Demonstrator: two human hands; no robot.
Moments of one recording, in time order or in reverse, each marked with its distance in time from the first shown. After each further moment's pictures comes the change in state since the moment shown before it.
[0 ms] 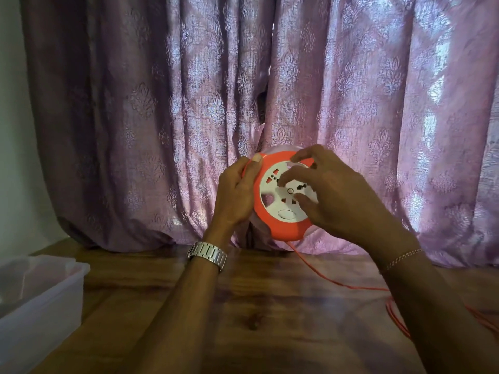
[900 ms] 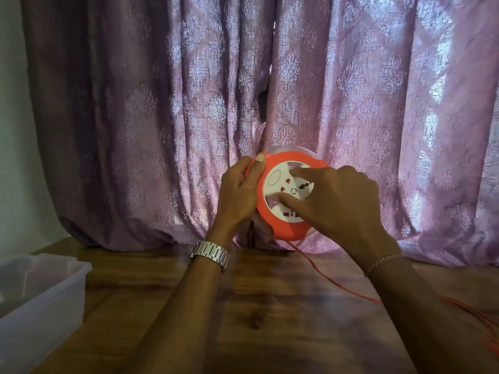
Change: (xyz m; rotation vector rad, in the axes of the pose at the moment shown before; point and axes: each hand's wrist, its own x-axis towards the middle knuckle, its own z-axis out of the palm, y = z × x) left_hand 0.000 -0.004 0.002 0.000 -0.027 0.020; right_hand -0.001 -0.017 0.009 -0.238 0.128 0.293
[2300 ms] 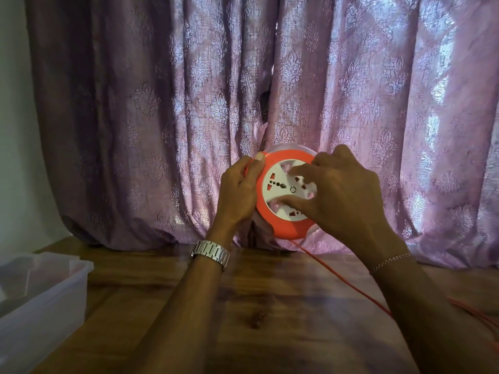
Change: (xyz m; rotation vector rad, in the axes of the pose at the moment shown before) left_hand 0.001 0.002 -0.003 -0.022 0.010 0.008; right_hand 0.003 0.005 -0.005 0.024 0.073 -0.218
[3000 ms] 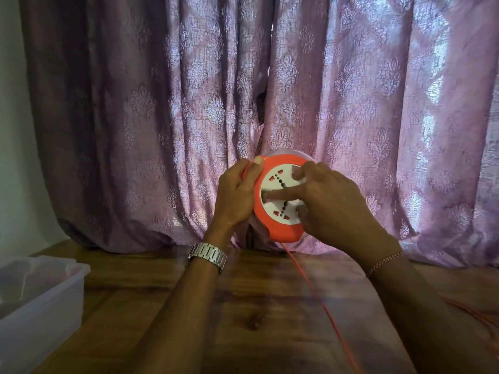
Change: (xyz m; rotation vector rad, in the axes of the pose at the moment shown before) left_hand 0.000 -0.003 0.001 0.043 -0.007 0.038; right_hand -0.003 0.001 0.005 0.048 -0.205 -0.134
